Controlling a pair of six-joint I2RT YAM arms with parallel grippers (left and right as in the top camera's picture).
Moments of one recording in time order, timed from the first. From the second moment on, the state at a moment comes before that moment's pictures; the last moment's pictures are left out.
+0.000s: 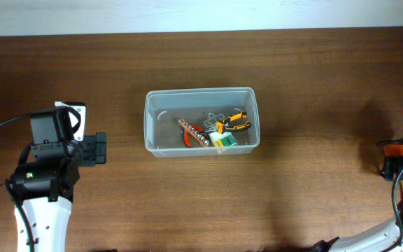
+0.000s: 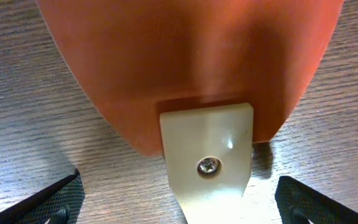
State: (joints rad) left arm 0.11 1.10 1.08 -0.90 -0.18 0.18; right arm -0.92 1.97 1.27 -0.73 -0.02 -0.74
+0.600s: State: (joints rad) left arm 0.11 1.10 1.08 -0.90 -0.17 0.18; right arm -0.93 1.97 1.27 -0.77 -0.03 -0.75
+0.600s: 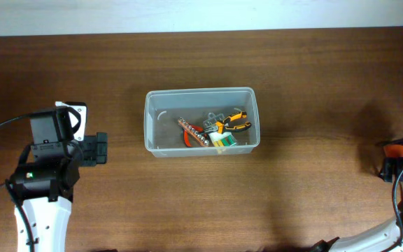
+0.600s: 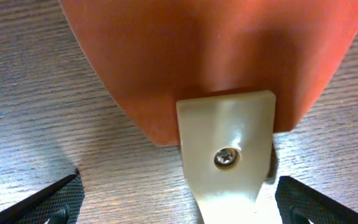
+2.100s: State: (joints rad) left arm 0.11 1.10 1.08 -0.91 -0.17 0.18; right arm -0.98 1.97 1.27 -0.78 -0.08 -0.73
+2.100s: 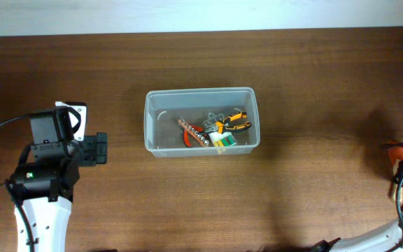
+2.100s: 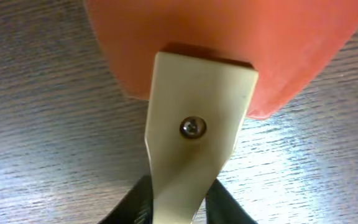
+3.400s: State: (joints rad) left arm 0.11 1.10 1.08 -0.91 -0.16 0.18; right arm -0.20 1.98 1.99 -1.11 -0.15 -0.68
